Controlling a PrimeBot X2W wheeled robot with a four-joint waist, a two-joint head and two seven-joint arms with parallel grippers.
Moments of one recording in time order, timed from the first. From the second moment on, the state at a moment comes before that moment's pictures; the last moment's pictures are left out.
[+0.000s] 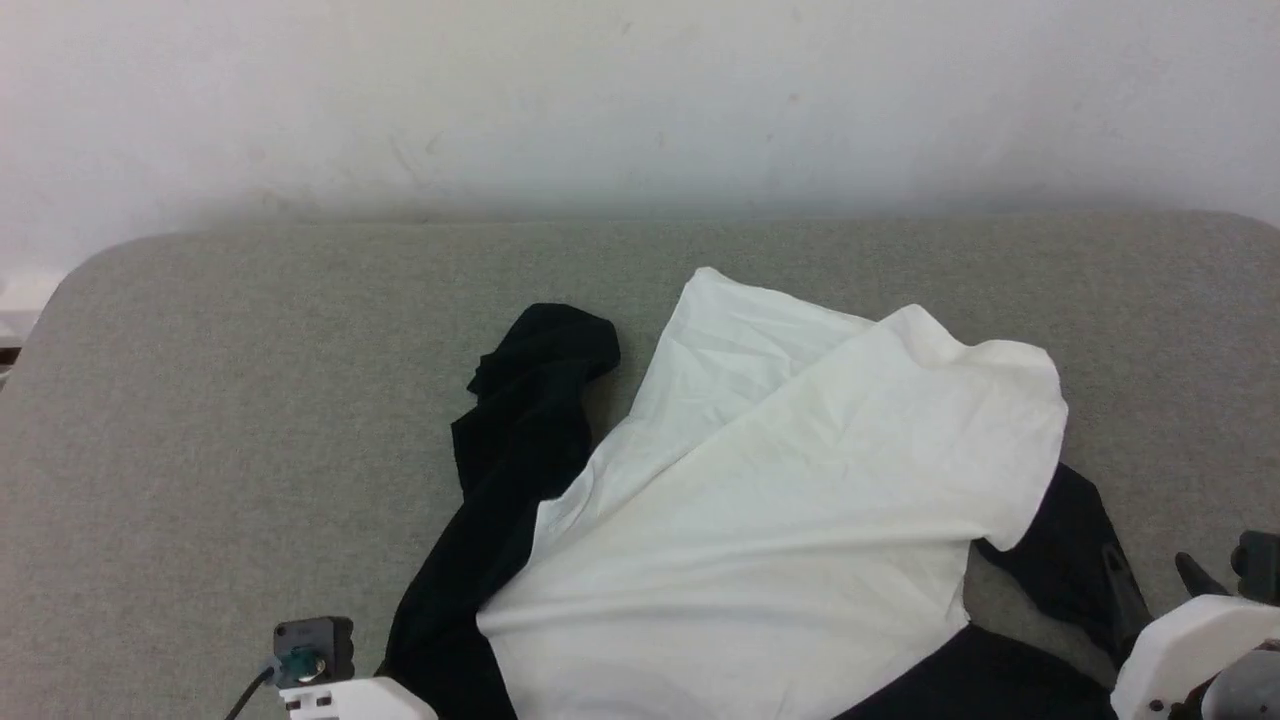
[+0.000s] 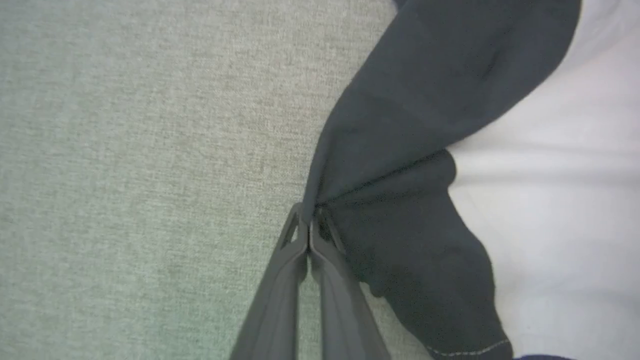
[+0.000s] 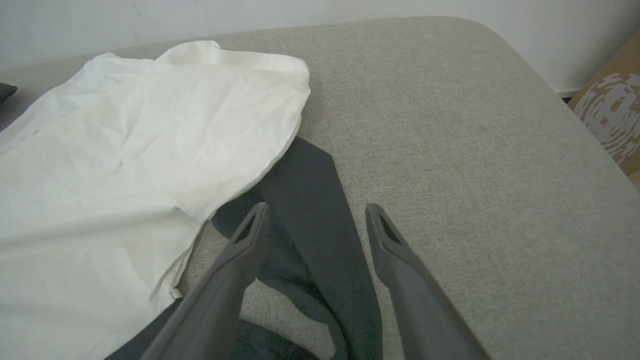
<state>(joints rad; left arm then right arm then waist) 0.12 0.20 -0.15 0.13 -0.31 0.20 0.33 0.08 -0.07 -0.27 0.05 0.14 0.13 0.31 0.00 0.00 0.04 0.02</state>
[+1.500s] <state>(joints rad) -0.07 0.14 -0.28 0.16 -0.26 0.12 -0.01 -0.45 -0.55 -0.34 0.62 0.09 0.13 0.28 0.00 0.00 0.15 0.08</state>
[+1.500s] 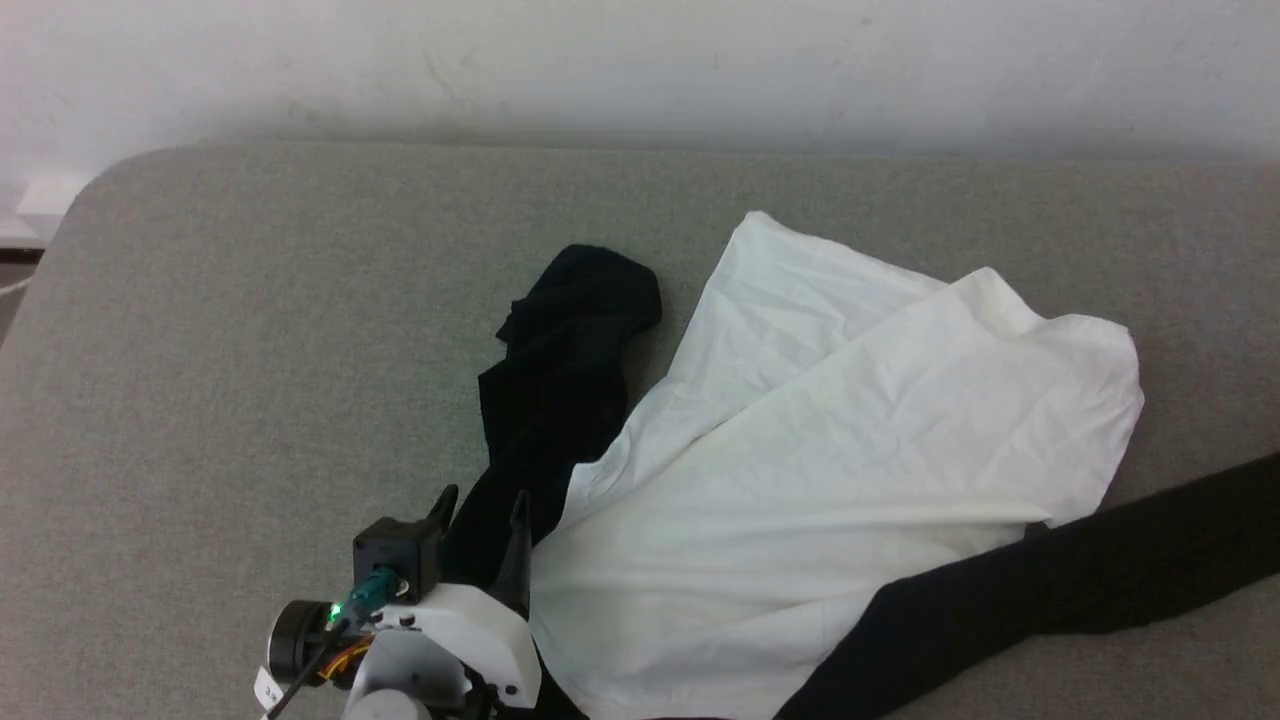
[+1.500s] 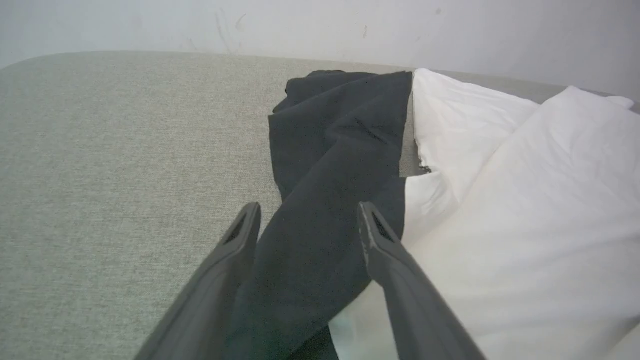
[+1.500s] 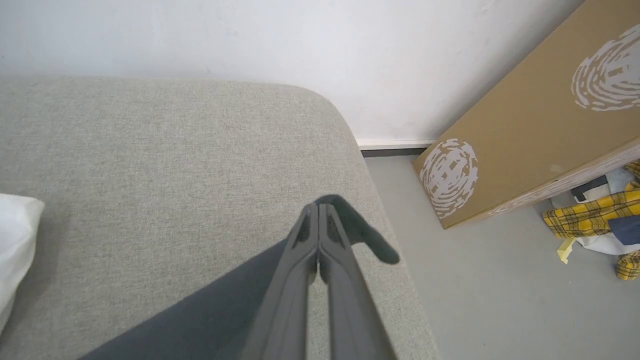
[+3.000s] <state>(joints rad) -0.08 0.14 -0.34 0.16 -0.28 0.12 -0.05 -0.40 -0.46 0.23 0.56 0.36 0.13 0.57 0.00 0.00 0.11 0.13</state>
